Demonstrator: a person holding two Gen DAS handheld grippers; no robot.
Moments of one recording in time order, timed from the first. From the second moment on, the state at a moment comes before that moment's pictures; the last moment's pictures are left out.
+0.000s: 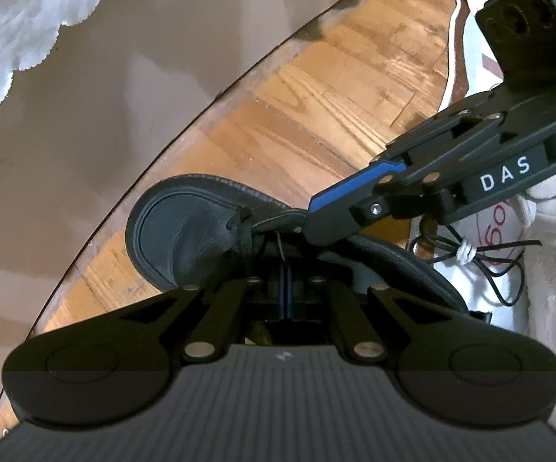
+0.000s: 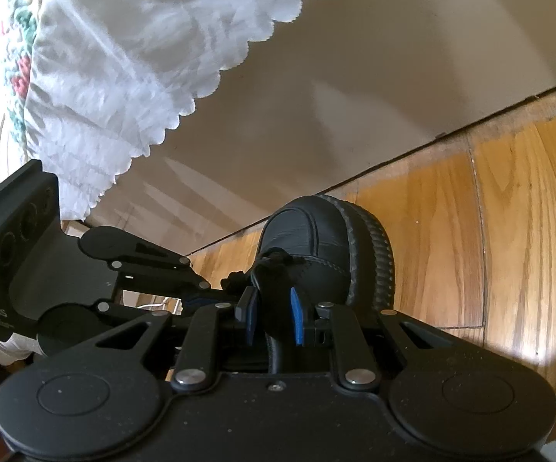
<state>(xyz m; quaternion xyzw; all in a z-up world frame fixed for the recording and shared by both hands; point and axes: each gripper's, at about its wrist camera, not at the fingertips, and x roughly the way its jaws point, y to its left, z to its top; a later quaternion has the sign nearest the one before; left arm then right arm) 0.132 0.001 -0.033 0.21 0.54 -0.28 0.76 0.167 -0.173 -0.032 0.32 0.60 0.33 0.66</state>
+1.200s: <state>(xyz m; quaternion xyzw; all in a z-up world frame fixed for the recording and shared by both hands) 0.123 -0.004 -0.033 0.23 0.54 -0.29 0.76 0.168 -0.177 -0.034 0.33 0.60 0.32 0.66</state>
